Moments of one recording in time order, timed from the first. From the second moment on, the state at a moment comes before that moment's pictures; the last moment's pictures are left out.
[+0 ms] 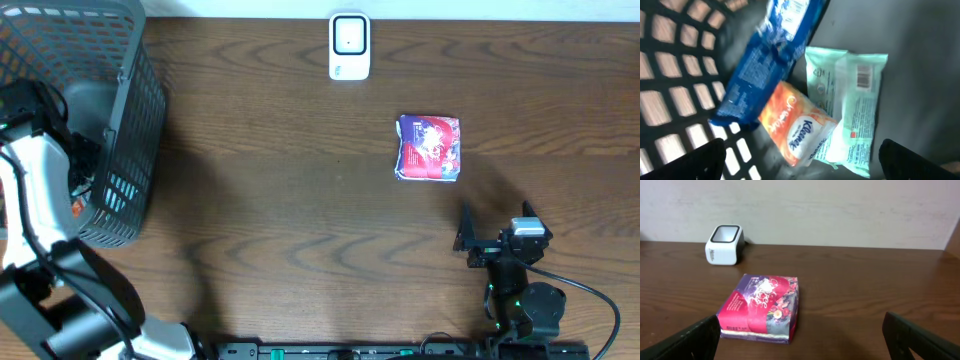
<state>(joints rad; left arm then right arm) 0.49 1.74 1.41 -1.03 -0.28 -0.58 -0.04 0.01 0.01 -0.07 -0.07 -0.01</state>
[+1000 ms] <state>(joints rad) 0.49 1.81 1.41 -0.98 -0.23 -0.54 -0.04 0.01 0.01 -0.07 -0.07 -0.01</state>
